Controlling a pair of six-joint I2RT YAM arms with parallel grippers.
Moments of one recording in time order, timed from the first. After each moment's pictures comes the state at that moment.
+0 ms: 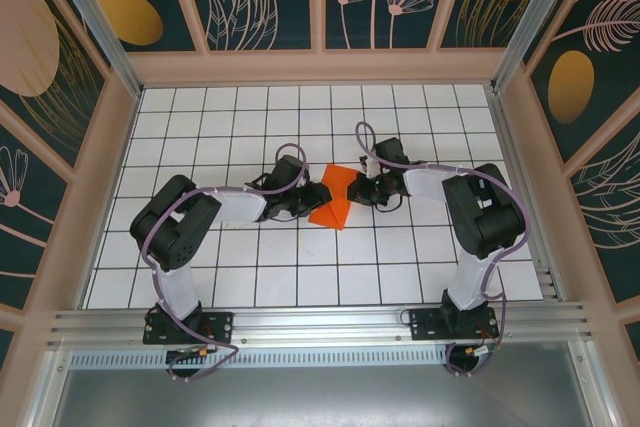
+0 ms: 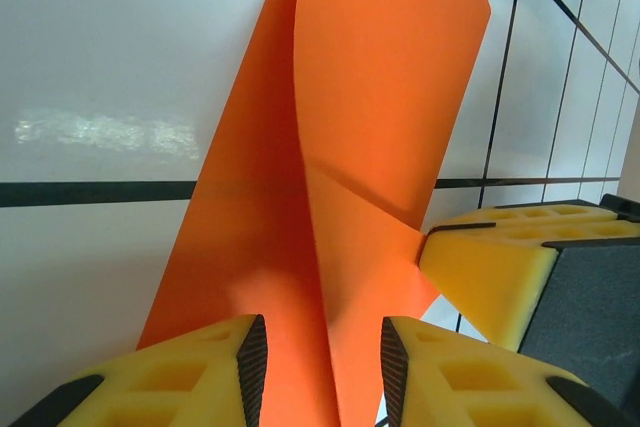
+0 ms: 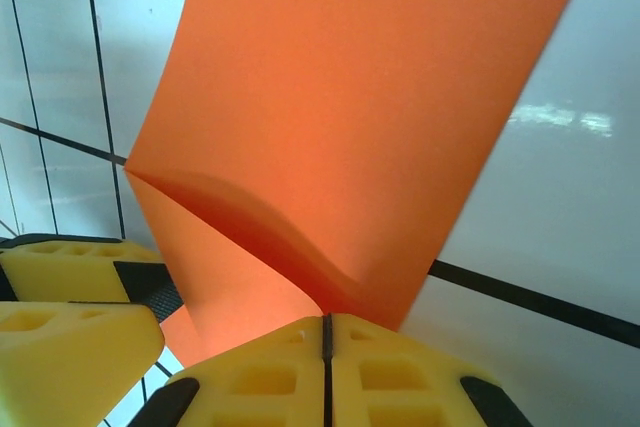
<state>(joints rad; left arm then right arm) -0.66 1.86 0.90 0.16 0.35 -1.07 0.42 1.82 0.95 -0.20 -0.55 0.52</state>
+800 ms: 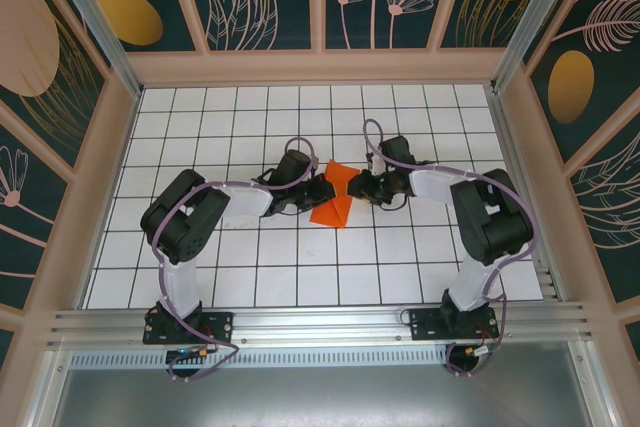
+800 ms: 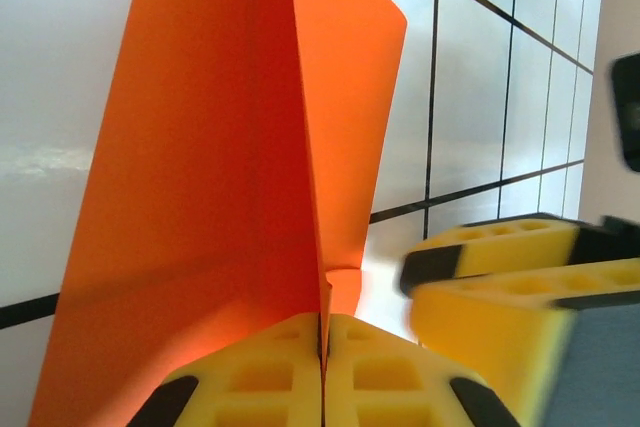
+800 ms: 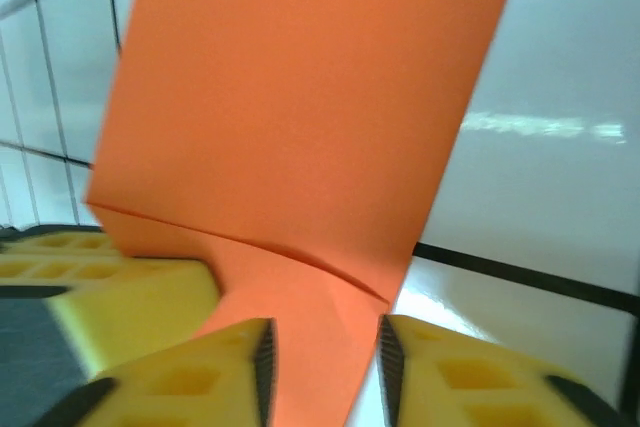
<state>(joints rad) -0.66 1.93 0.97 0.23 0.38 -1.00 0.39 1.74 0.92 -0.20 -0.54 0.57</state>
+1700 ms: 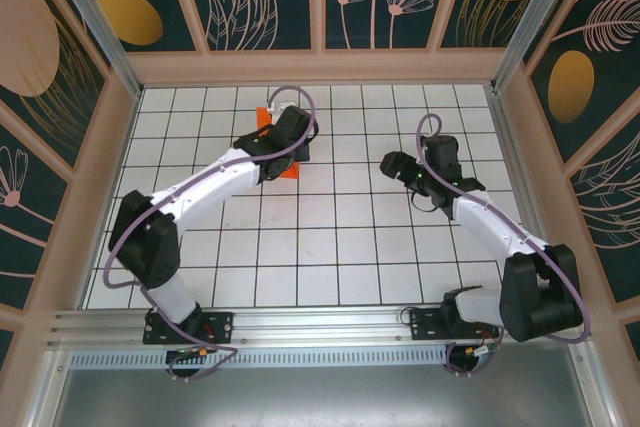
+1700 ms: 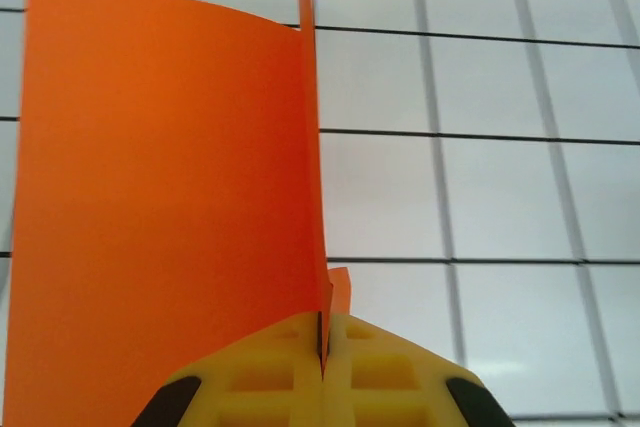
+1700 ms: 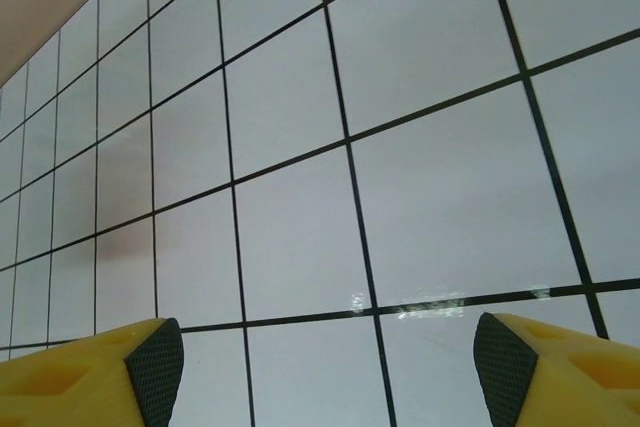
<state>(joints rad) -0.70 1.73 1.43 -0.57 -0.47 -0.60 0.25 1.27 0.75 -0.20 -0.21 0.65</state>
